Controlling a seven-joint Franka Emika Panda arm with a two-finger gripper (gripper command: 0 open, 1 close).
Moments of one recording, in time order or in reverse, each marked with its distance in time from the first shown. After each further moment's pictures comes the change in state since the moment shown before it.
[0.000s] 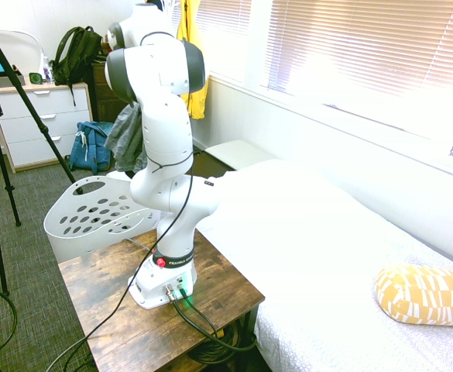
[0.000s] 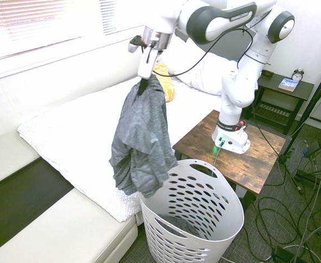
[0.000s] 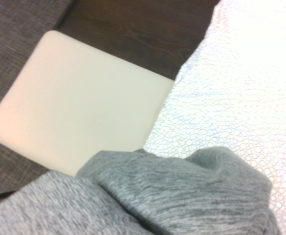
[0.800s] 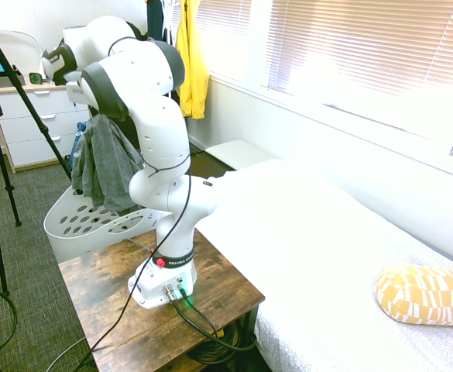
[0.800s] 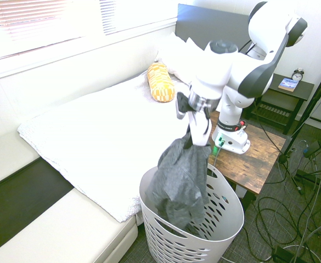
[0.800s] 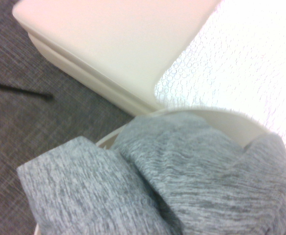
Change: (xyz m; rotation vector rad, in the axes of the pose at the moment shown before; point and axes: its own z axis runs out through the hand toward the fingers) arm -0.192 0.061 0.120 -0.144 -0.047 -0.123
